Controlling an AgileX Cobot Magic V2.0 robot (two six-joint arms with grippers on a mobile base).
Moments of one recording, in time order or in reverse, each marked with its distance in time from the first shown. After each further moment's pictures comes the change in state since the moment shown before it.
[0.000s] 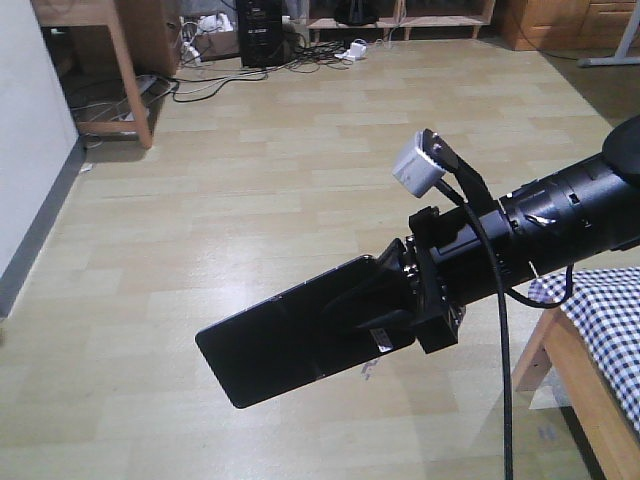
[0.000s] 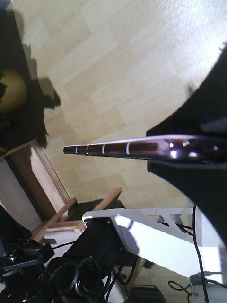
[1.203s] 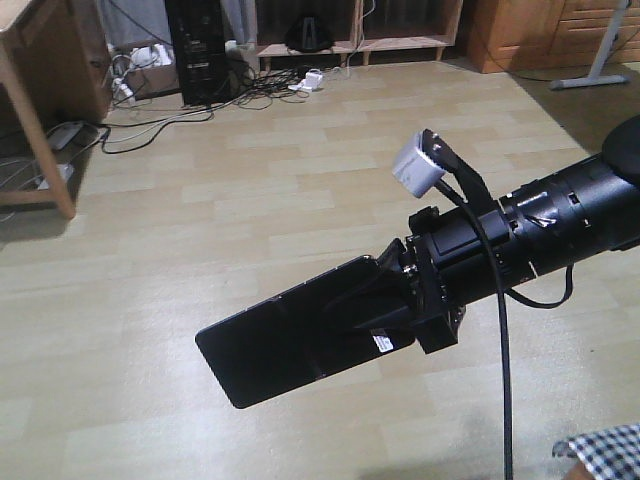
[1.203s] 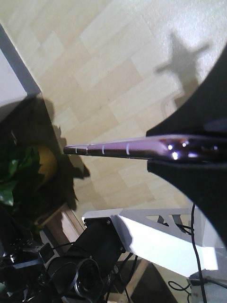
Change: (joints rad) left arm 0.000 0.000 0.000 0.000 0.000 0.000; right arm 0.000 0.000 0.000 0.000 0.000 0.000
